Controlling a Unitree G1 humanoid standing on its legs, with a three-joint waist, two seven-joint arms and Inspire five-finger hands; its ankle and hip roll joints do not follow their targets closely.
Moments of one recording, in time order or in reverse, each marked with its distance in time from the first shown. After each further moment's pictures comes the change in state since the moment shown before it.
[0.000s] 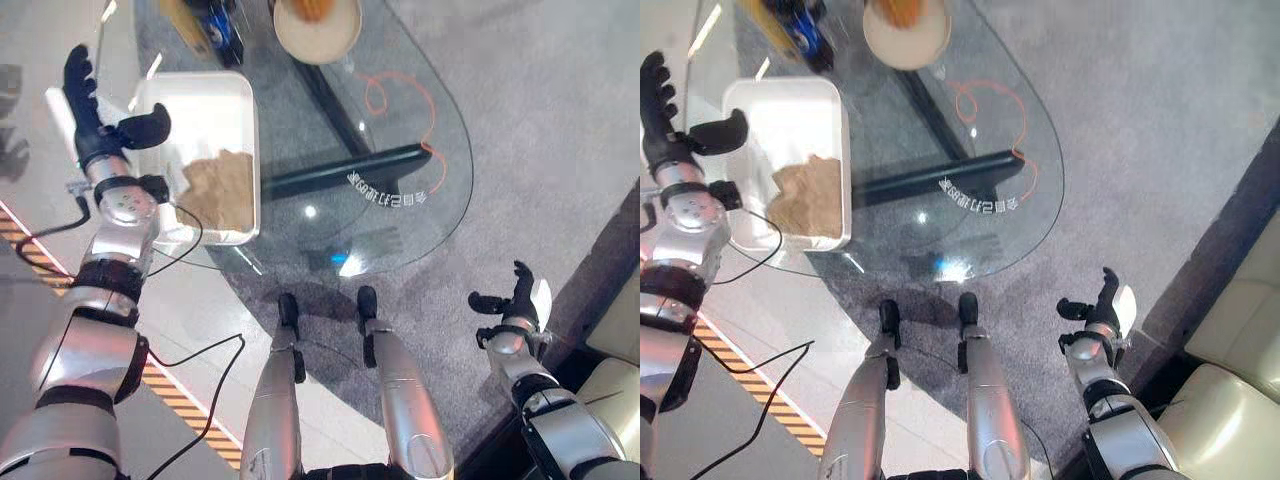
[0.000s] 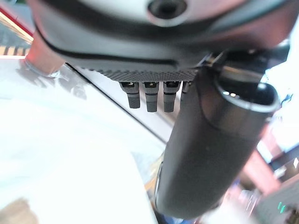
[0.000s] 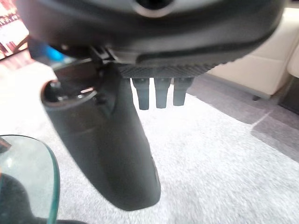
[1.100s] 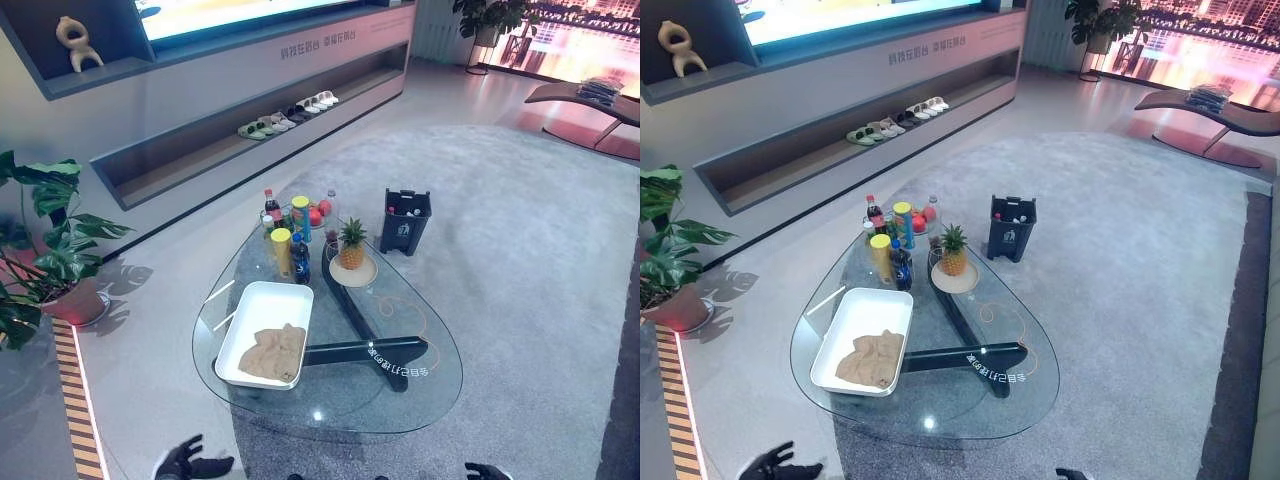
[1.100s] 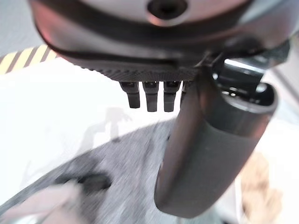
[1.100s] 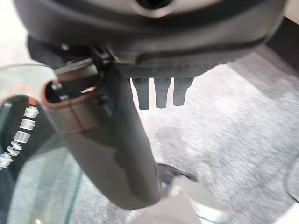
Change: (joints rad) left arm 0.961 -0.433 0.151 0.330 0.219 0.099 -0.583; right arm 0.454 0.159 -0.167 0.159 -0.201 0.246 0.494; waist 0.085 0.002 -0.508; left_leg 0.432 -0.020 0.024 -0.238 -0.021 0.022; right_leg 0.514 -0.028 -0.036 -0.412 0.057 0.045
